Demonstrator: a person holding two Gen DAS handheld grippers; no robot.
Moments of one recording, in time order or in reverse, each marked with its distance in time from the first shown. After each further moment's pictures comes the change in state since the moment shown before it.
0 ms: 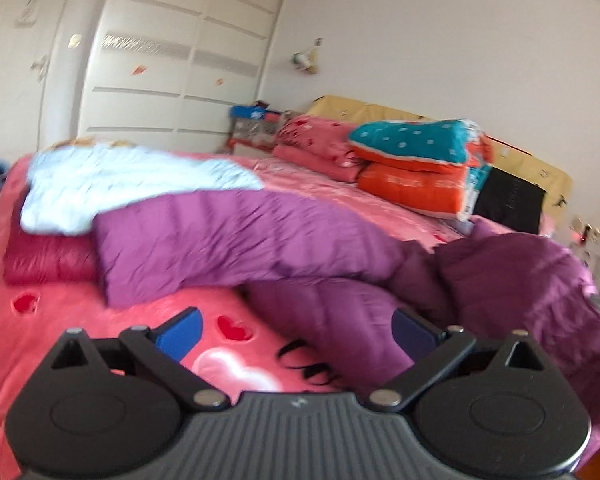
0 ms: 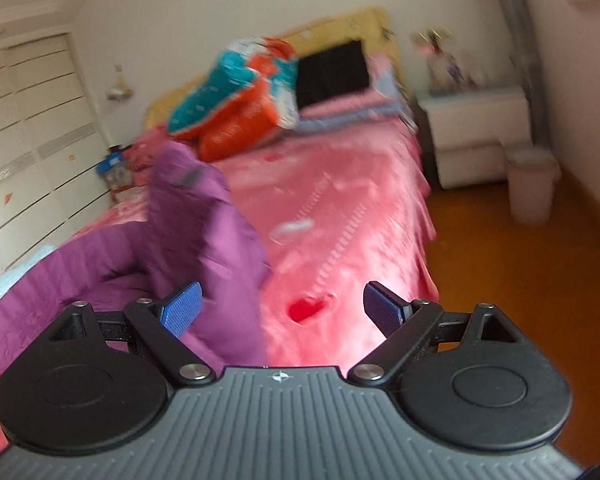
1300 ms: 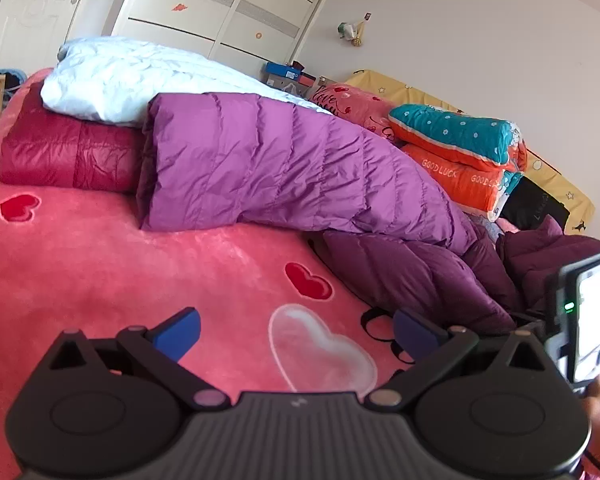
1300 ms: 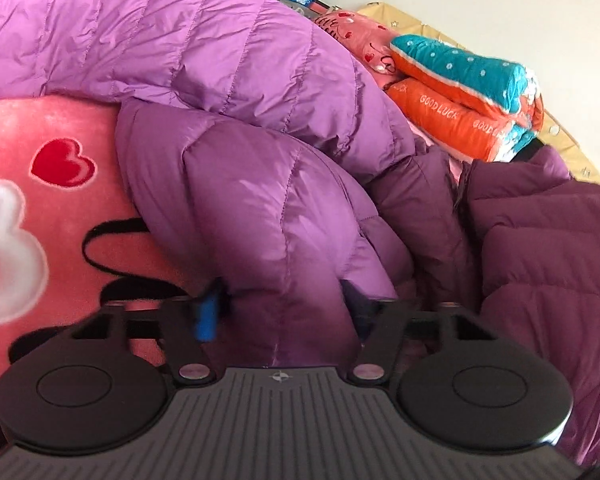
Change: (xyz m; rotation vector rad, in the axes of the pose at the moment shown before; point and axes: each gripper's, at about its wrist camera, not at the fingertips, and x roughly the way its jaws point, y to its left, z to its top) left arm 0.073 0.100 -0.051 -0.173 0.092 -0.034; right arm 0.268 0.267 -0.122 -0.941 0.236 0.043
